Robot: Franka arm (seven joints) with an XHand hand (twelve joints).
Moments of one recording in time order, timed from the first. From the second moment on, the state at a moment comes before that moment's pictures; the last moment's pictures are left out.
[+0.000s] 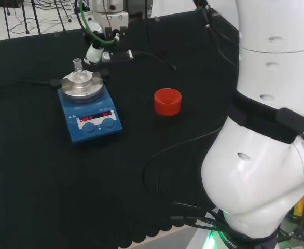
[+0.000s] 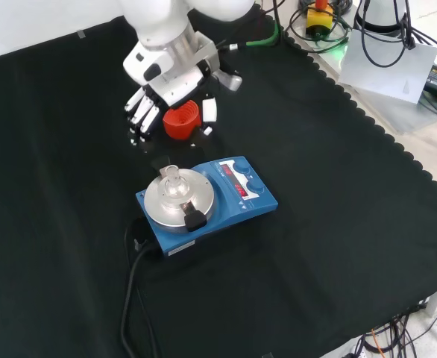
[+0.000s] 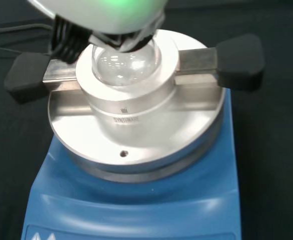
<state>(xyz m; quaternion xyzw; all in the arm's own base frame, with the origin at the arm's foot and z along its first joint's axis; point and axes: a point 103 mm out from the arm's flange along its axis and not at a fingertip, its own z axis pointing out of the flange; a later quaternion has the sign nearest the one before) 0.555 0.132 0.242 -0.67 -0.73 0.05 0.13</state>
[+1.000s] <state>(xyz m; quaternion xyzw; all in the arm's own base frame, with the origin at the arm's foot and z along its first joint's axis) 0.476 0.101 0.275 -0.69 -0.72 0.04 0.12</state>
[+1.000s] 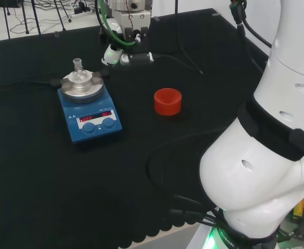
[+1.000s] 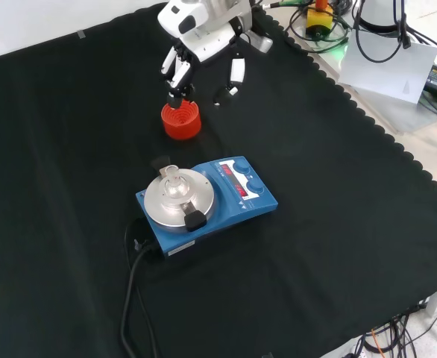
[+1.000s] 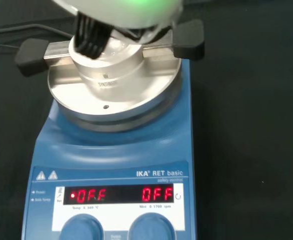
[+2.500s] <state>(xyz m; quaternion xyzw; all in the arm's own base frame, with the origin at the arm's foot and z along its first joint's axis) 0.367 0.126 0.238 -0.64 -0.71 0.24 0.16</state>
